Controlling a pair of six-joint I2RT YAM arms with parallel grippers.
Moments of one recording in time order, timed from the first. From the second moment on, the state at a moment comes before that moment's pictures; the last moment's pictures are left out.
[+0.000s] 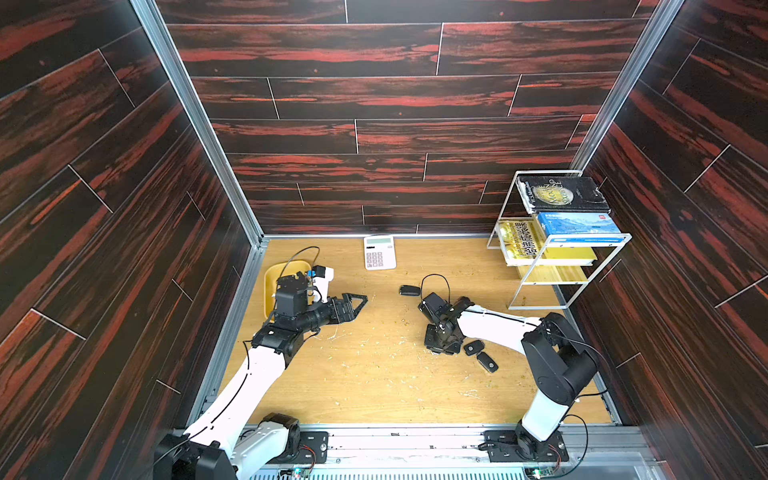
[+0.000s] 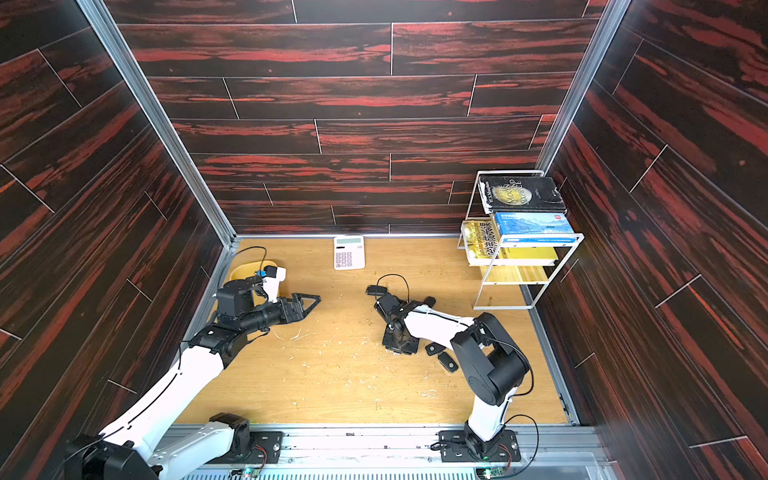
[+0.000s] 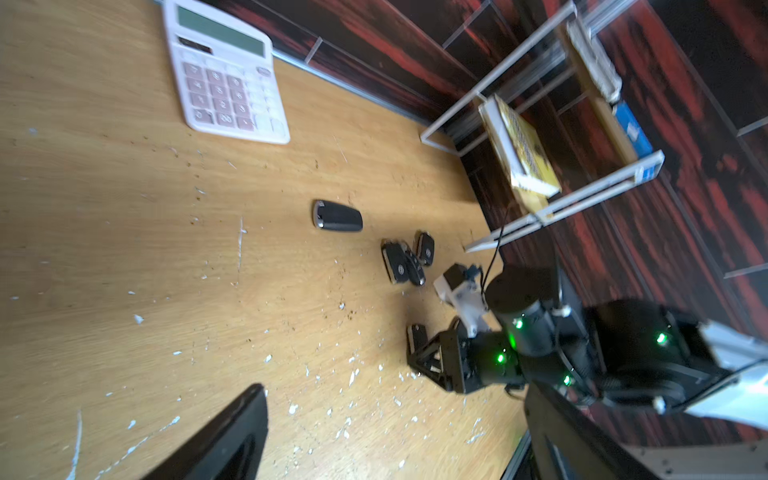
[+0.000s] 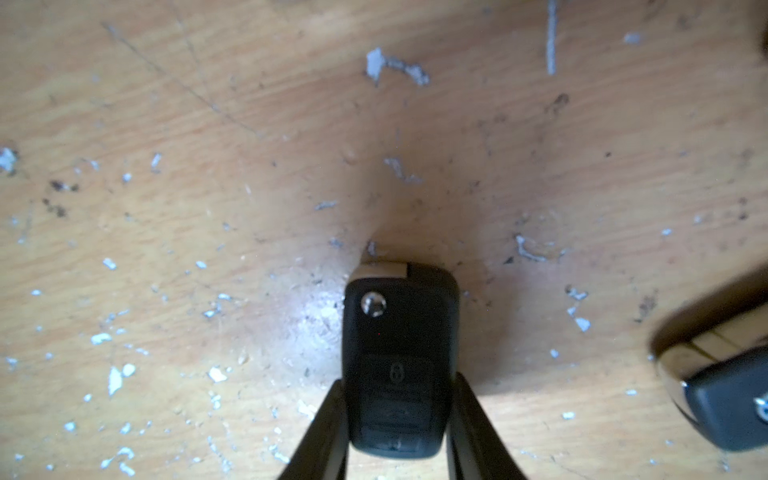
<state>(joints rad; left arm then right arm) -0.25 1.06 0.72 -0.13 0.60 -0.49 0.70 1.76 1.05 -0.69 0.04 0.89</state>
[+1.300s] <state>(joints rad) -0.58 1.70 0.63 0.92 0.61 -0.14 0.42 1.42 0.84 -0.43 -0.67 0.61</state>
